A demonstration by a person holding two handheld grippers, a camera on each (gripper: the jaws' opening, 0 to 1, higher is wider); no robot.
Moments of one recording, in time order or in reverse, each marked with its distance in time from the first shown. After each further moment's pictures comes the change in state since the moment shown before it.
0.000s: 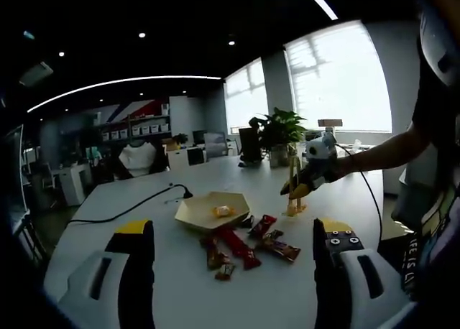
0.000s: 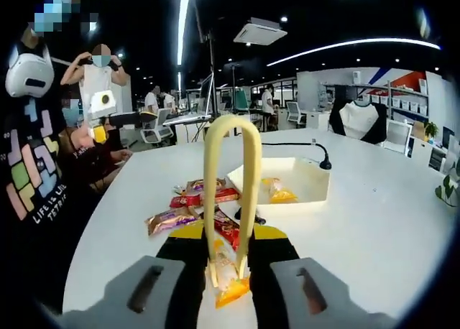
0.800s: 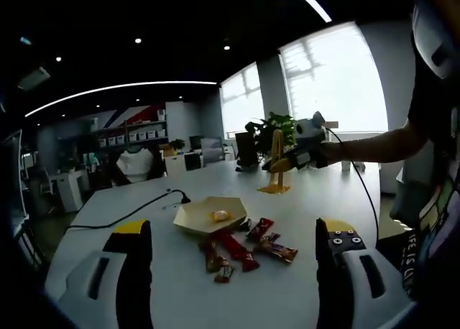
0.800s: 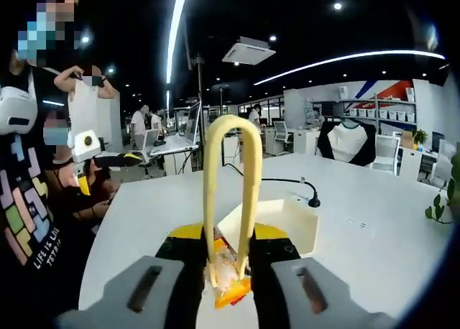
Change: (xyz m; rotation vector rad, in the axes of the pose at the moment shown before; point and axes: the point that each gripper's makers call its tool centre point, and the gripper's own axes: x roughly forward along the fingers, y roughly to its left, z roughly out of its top) left arm -0.006 -0.002 0.005 0.014 -0.032 -0.015; right arm 0.012 -0.016 0.083 0.020 -0.122 -0.084
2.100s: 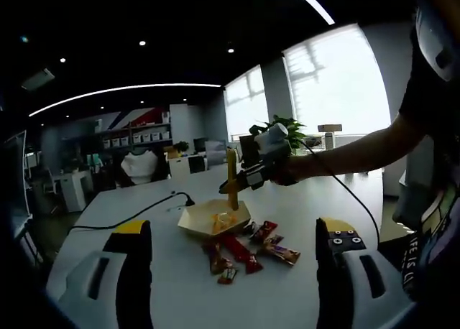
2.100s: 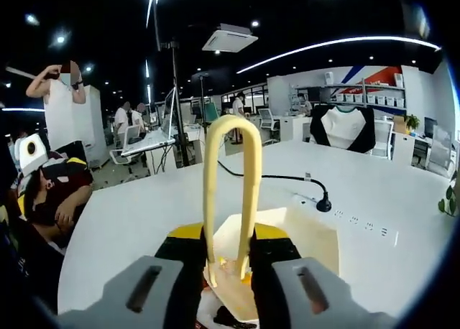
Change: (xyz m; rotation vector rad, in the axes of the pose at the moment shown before) left arm -0.003 0.004 0.005 0.001 -0.014 0.022; right arm 0.108 -0.019 -0.010 0.048 0.059 -0.073
